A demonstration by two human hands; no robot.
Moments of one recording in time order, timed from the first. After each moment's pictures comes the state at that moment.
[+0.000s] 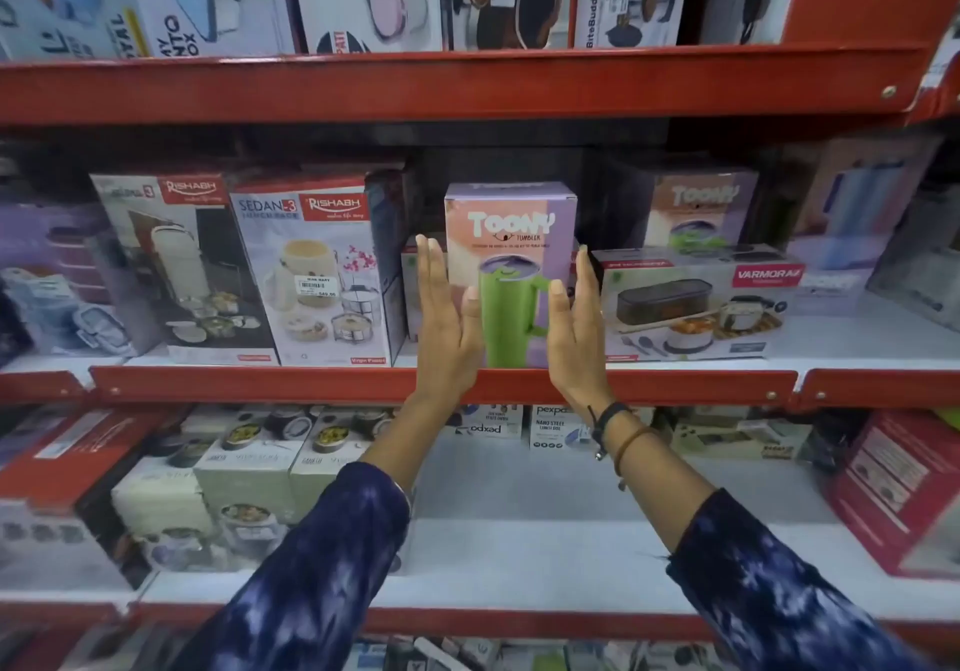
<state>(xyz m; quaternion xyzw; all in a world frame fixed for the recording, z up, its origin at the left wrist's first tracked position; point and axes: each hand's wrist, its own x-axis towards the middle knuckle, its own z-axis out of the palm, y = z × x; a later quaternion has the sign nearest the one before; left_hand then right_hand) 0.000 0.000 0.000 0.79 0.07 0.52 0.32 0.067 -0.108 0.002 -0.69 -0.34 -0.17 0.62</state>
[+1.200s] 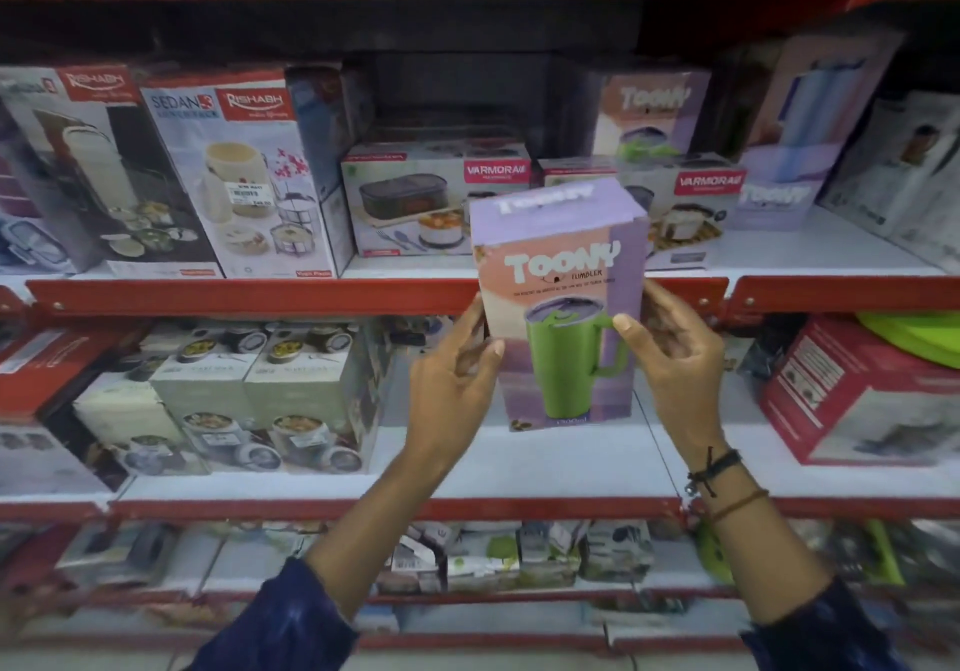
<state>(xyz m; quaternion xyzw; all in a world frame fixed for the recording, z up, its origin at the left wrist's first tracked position) -0.072 -0.117 -0.069 0.76 0.08 0.40 0.51 0.044 -0.284 -0.054 -0.64 -0.30 -0.12 0.70</state>
